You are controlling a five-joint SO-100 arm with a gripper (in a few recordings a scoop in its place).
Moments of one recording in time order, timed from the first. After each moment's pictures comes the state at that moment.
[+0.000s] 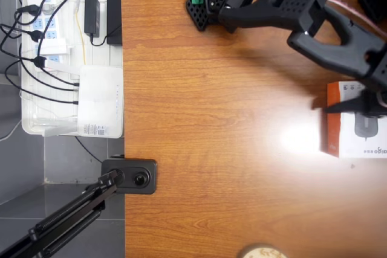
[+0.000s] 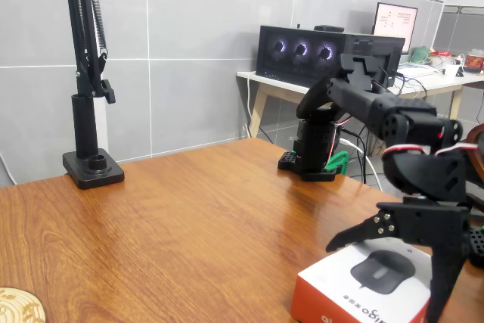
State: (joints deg) arm -57.9 46.8 44.8 56.8 37.1
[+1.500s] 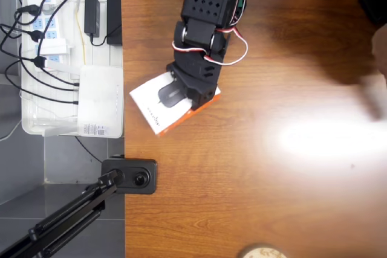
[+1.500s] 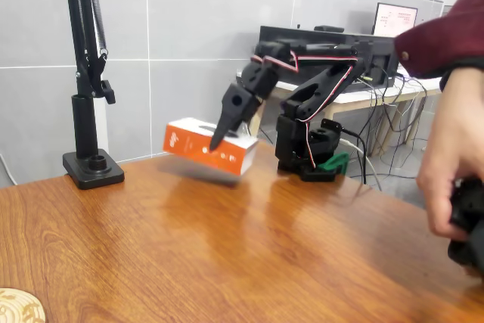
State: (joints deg) arm 14.2 147.8 147.1 53.5 54.4
